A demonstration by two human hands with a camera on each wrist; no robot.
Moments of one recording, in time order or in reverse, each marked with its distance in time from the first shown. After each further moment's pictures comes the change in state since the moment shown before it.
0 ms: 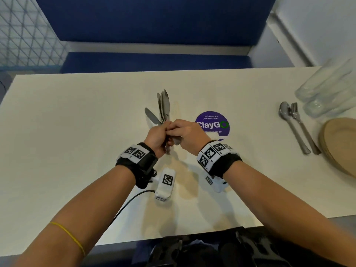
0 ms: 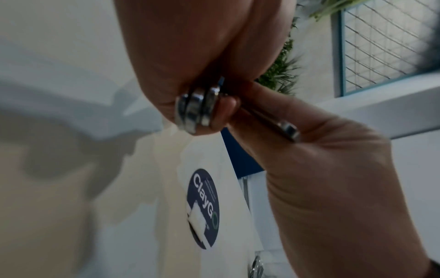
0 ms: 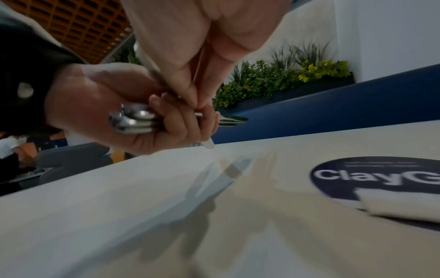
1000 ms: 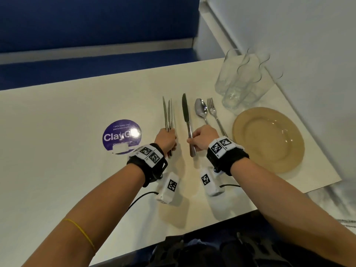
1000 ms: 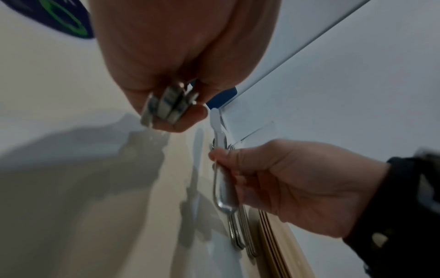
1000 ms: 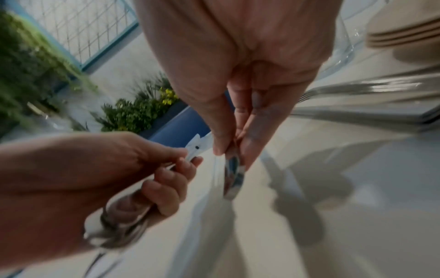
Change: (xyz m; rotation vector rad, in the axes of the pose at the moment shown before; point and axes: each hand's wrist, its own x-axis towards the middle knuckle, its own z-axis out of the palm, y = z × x) left_hand 0.055 -0.093 0.292 0.567 0.013 0.043; right_hand -0.174 0.195 -0.185 0.306 -0.058 1.237
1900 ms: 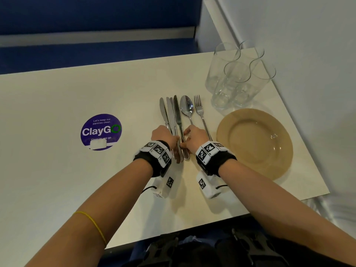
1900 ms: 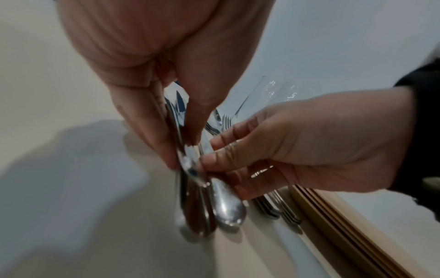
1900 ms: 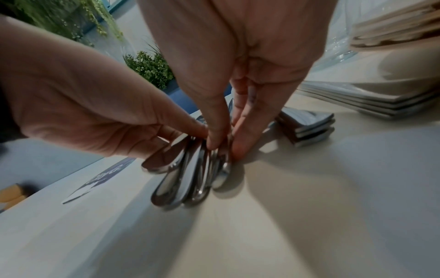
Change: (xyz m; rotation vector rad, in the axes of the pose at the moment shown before) left_hand 0.023 0.011 0.065 0.687 0.151 -0.005; right_hand 0.027 0.038 -0.024 -0.207 -0.046 -0.104
